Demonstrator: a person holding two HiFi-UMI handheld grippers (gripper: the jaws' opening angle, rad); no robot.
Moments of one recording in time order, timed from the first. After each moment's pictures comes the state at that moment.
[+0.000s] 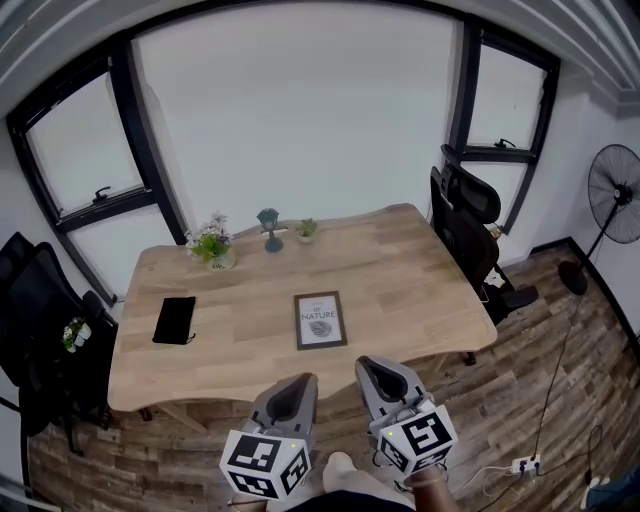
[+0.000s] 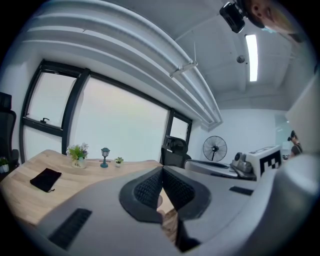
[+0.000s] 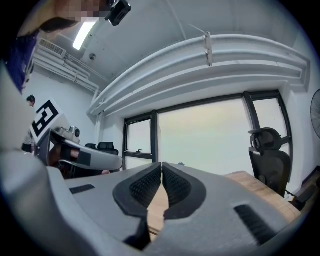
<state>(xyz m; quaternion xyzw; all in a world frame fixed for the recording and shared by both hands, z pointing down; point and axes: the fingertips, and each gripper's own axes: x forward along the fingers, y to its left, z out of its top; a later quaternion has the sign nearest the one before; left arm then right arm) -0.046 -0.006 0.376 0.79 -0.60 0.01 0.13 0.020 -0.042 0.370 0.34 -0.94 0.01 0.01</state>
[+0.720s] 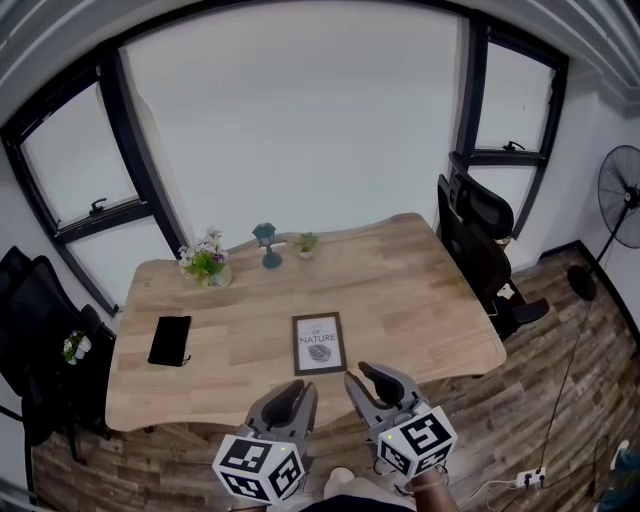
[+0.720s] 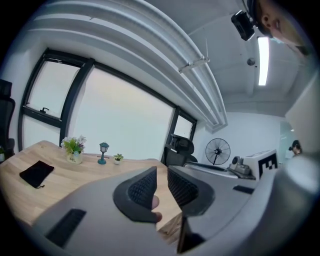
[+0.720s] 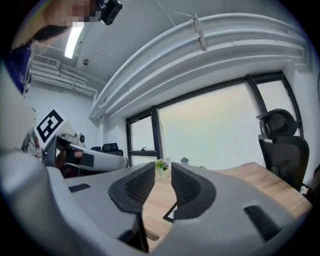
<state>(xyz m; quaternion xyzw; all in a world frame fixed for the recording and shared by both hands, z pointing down) -0.058 -0.079 0.392 0.78 -0.61 0.00 0.17 0.005 -0.113 0.390 0.29 -0.95 0.06 0.02</state>
